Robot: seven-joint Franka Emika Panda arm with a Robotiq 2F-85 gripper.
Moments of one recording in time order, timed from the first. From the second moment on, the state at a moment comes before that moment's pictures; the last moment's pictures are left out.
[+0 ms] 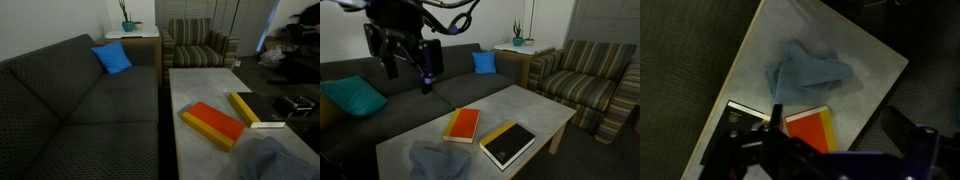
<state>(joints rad) 0.12 -0.14 -0.35 -2.69 0.18 2.49 -0.71</state>
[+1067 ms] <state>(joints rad) 0.08 0.41 0.01 -2.51 0.36 2.49 -0.51</state>
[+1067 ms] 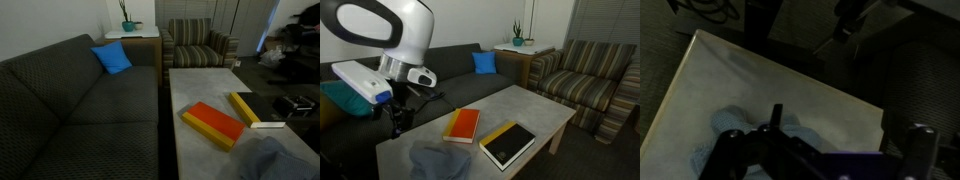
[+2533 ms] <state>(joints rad) -0.07 0.93 0.07 -2.31 0.04 3.11 -0.23</state>
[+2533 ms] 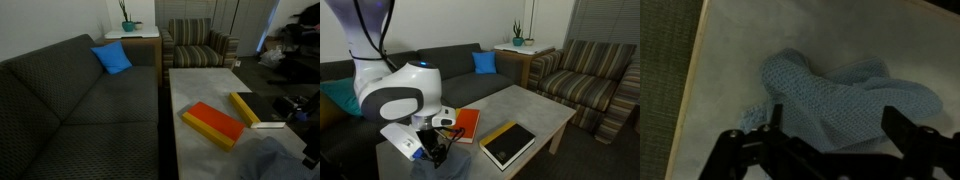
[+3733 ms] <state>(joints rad) -0.21 1.08 0.15 -2.16 -0.08 3.06 -0.25</state>
